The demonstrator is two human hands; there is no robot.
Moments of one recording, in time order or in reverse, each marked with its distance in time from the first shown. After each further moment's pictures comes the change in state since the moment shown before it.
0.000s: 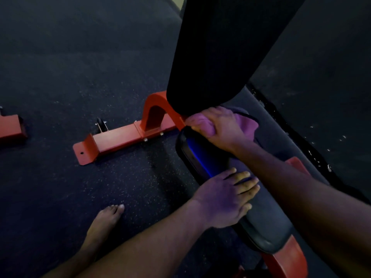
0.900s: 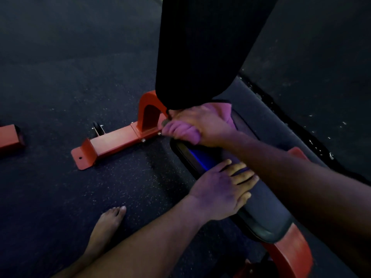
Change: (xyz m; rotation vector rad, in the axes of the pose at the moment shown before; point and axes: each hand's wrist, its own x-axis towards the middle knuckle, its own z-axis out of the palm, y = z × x) left_hand 0.003 0.002 0.003 -0.004 0.064 -0.040; right_hand 0.012 -0.016 -0.003 0.060 -0.174 -0.323
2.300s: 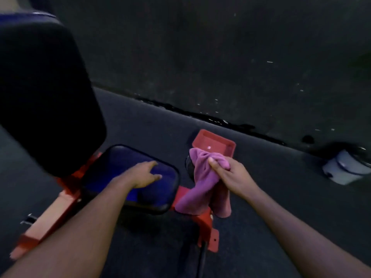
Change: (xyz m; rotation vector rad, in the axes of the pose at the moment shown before) left_hand 0.114 0.089 -0.144 -0.189 -0.726 -0.261; right_hand -0.404 -0.188 -0.187 0.579 0.756 1.117
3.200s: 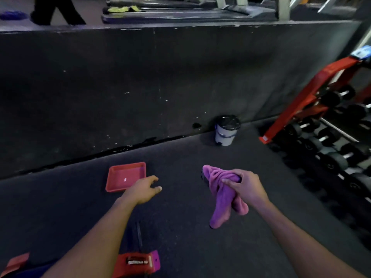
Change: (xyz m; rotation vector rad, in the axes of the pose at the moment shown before) left_hand 0.004 0.575 -0.089 0.158 -0.245 0.366; right_hand -0.211 0.025 -0.531 -0.085 0.558 0.587
